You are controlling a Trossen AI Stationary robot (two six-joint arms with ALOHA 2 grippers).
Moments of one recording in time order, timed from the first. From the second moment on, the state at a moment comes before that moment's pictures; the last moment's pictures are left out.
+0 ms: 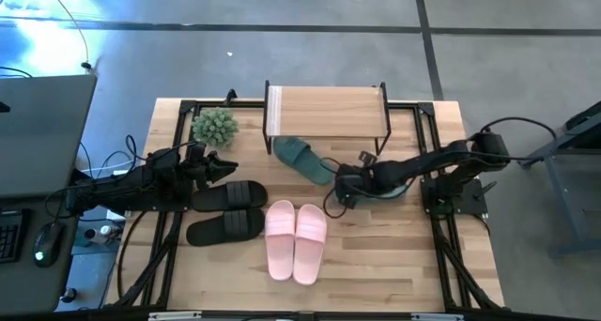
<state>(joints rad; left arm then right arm) 0.33 0.03 0.02 0.00 0.11 -0.84 0.09 1.58 0.90 -0.55 0.48 0.40</state>
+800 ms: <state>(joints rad) 0.33 0.03 0.02 0.00 0.11 -0.84 -0.07 1.68 0.82 -0.16 0.24 0.03</state>
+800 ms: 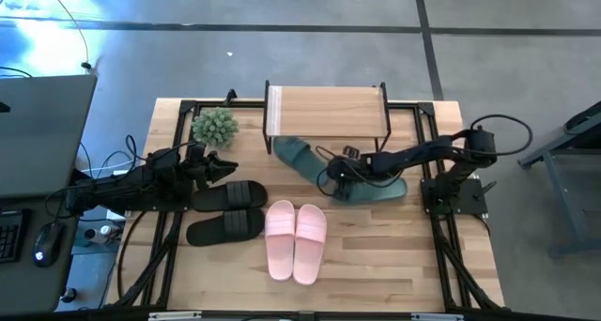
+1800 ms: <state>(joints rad) 0.33 0.03 0.02 0.00 0.11 -0.84 0.01 1.84 1.10 -0.39 0.38 -0.05</state>
